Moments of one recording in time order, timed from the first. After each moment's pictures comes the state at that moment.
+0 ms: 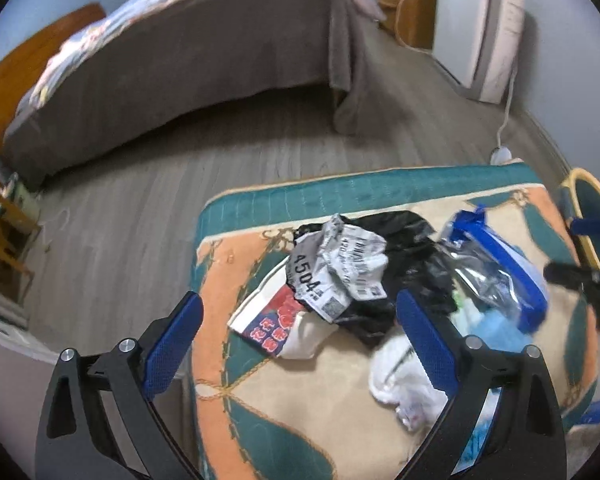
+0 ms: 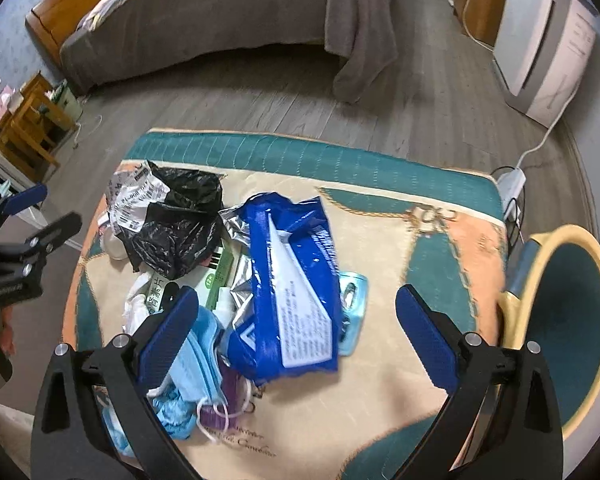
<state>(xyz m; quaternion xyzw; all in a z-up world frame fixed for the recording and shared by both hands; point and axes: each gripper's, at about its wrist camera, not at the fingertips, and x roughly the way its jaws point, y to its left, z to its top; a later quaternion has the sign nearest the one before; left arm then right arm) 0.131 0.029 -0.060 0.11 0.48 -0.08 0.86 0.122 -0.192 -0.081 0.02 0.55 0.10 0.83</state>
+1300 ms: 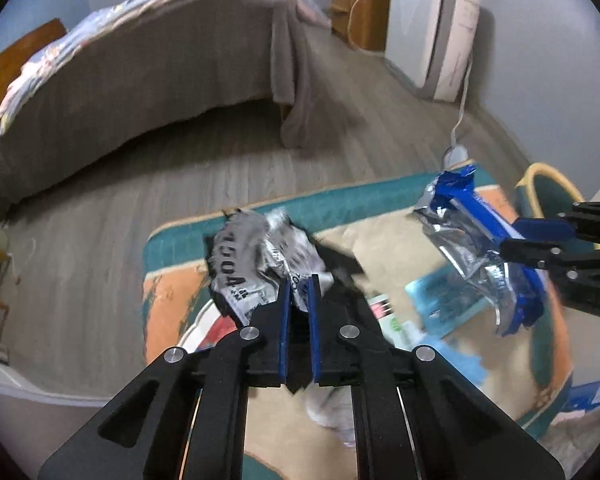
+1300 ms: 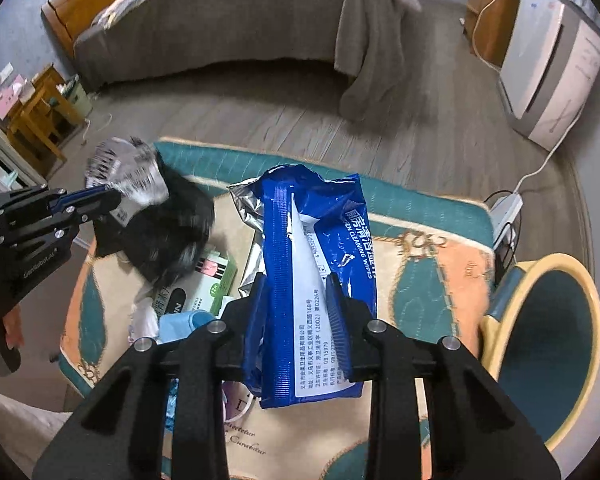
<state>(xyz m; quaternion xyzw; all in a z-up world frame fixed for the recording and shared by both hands) 0.125 -0.016 -0.041 0.11 0.46 -0.17 0.86 0.119 -0.205 -0.052 0.01 0.53 0.11 0.84</state>
